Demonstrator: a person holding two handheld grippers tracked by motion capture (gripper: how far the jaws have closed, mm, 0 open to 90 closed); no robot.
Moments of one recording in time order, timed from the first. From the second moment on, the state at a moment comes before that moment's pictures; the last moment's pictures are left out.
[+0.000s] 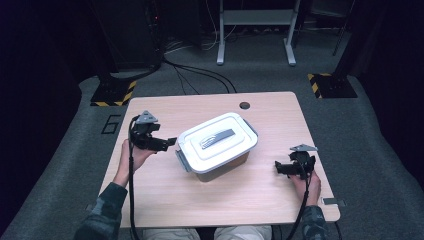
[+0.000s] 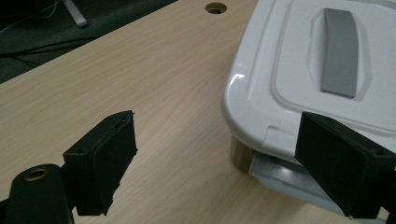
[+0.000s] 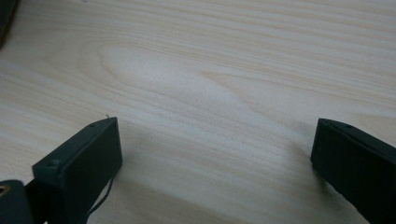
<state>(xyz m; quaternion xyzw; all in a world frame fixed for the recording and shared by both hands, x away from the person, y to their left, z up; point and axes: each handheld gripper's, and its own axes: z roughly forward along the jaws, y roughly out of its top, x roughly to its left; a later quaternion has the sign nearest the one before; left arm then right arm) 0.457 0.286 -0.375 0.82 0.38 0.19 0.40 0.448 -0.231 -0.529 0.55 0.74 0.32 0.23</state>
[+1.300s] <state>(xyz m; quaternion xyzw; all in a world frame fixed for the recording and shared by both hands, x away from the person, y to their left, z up) 0.422 0.398 -0.528 0.72 0.56 0.21 0.34 0.448 -0.231 -0.529 0.55 0.74 0.32 0.23</state>
